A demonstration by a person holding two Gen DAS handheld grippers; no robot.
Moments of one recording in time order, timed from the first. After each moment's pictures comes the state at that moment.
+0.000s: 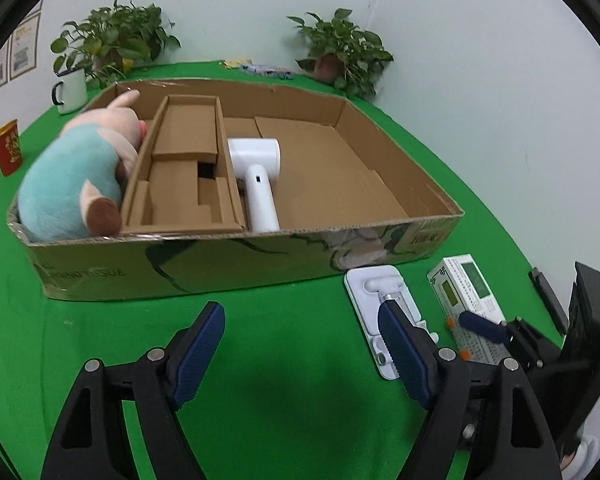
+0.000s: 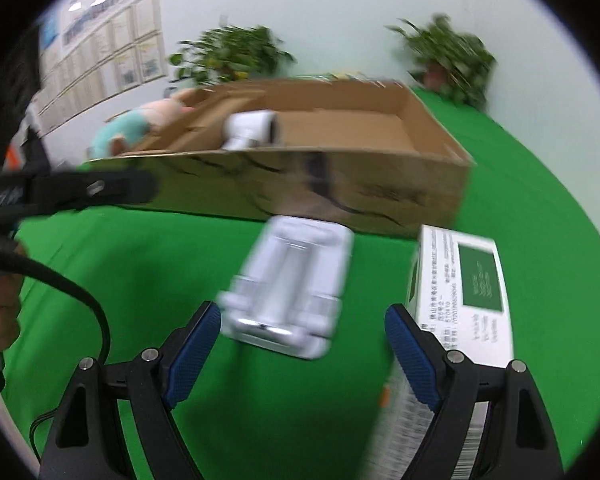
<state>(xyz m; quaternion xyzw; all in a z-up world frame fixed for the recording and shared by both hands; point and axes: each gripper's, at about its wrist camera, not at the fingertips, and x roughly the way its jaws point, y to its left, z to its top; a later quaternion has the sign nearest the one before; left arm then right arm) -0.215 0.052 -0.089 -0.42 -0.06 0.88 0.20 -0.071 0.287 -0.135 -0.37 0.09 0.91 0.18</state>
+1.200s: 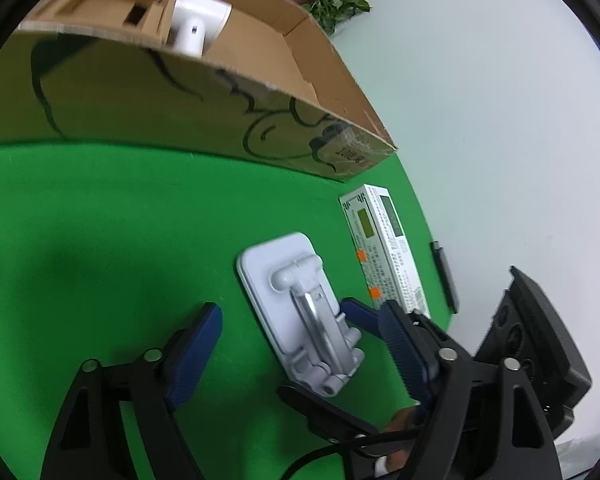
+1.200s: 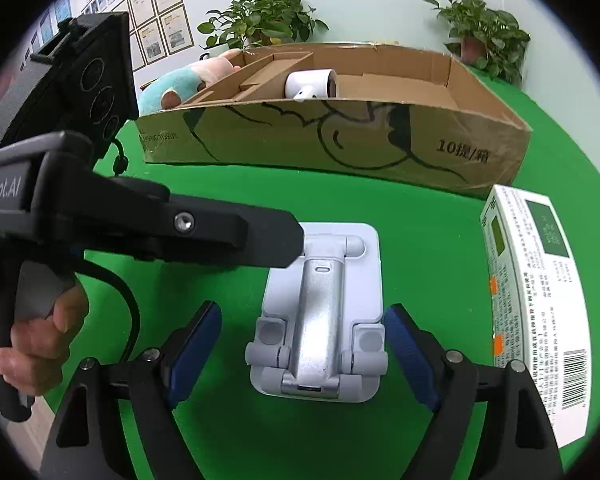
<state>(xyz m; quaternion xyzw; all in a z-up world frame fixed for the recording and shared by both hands) -0.232 0.064 -0.154 -0.54 -0.23 0.73 0.35 -0.077 0.242 -0.142 -0.42 0.11 0.89 0.11</state>
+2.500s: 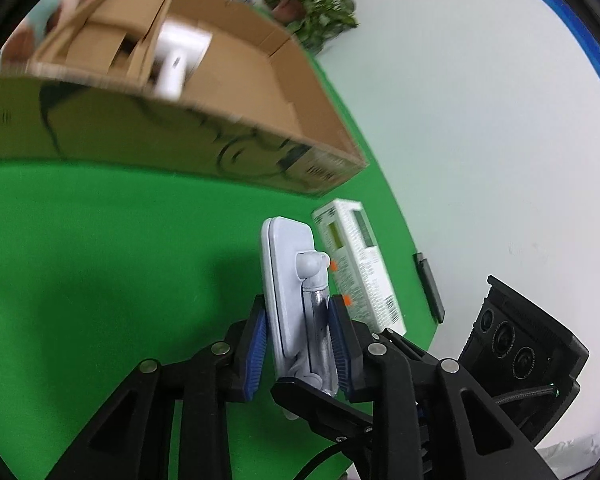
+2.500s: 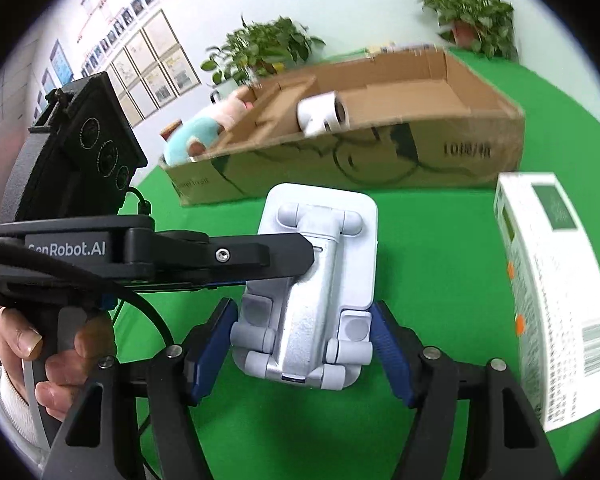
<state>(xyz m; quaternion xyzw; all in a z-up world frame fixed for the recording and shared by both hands) -0.192 0.076 -0.105 -0.50 -0.23 0.76 0.35 -0.059 0.241 -0.119 -0.36 0.20 0.91 0.07</state>
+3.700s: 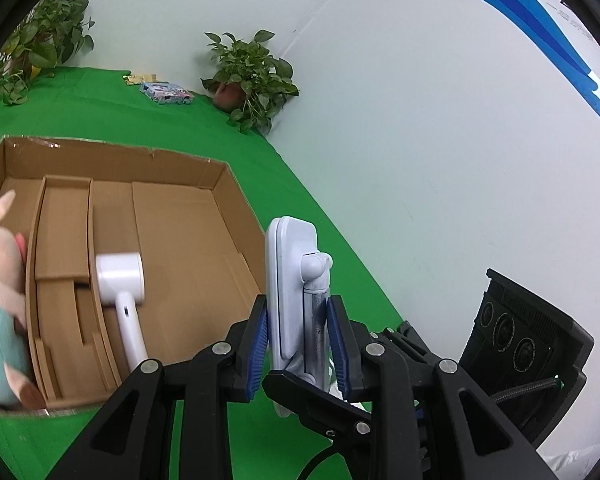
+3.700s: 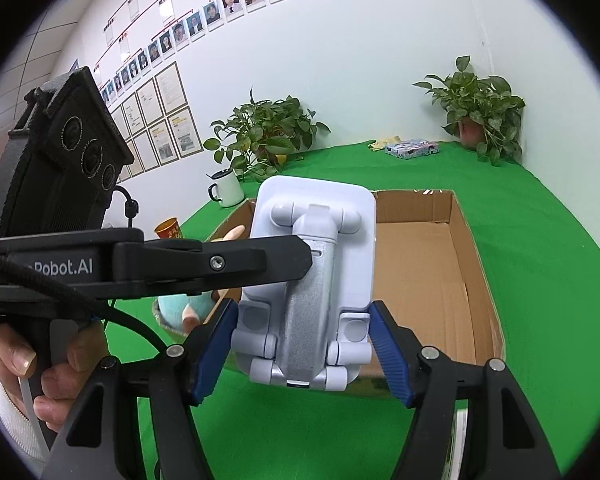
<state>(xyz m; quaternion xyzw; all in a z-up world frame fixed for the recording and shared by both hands) -0.290 0.081 0.062 -0.39 -0.17 0.82 0.38 -0.140 0.297 -0.010 -0.27 0.14 0.95 0.09</state>
